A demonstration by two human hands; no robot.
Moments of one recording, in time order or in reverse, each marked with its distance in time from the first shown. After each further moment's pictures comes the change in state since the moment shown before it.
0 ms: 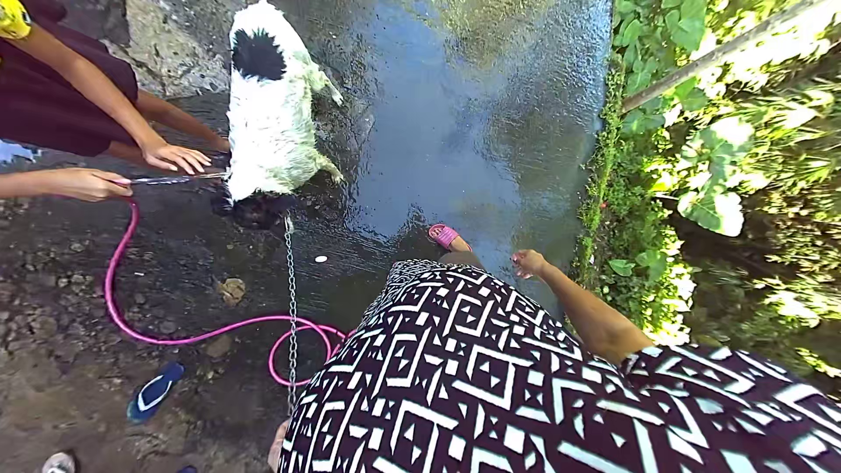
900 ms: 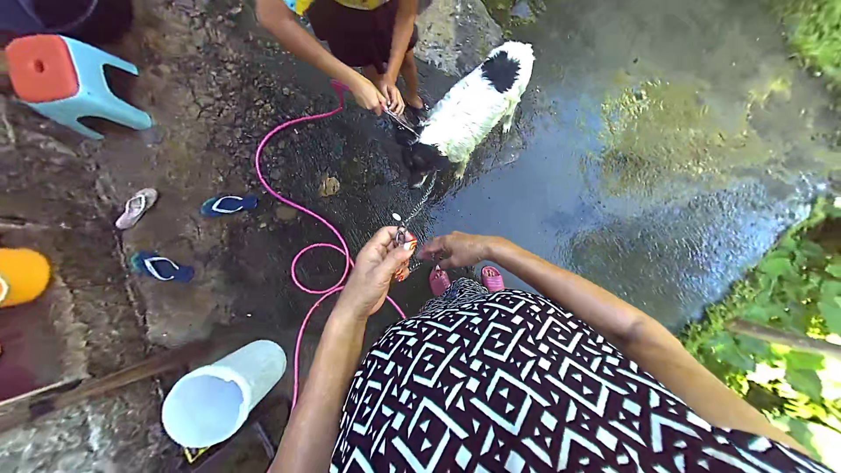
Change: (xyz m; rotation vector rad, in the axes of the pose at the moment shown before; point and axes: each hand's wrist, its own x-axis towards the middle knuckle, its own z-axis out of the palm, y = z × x) left_hand -0.090 0.213 0.041 -0.659 -0.436 0.565; right_hand -0.179 -0.313 0.249 -1.282 -0.858 -1.181
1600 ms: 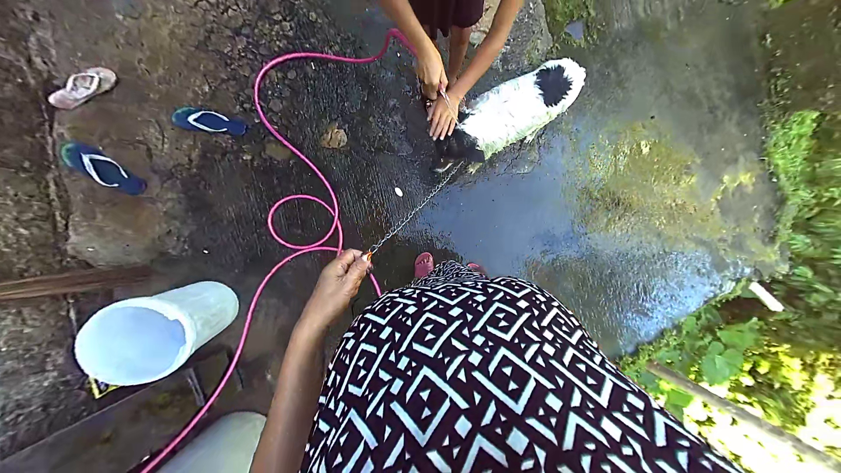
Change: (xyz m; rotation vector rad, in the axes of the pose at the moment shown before) left_hand -0.064 -0.076 -0.129 0.208 0.296 -0.202; right_hand -0.157 0.097 0.101 0.383 0.212 1.322
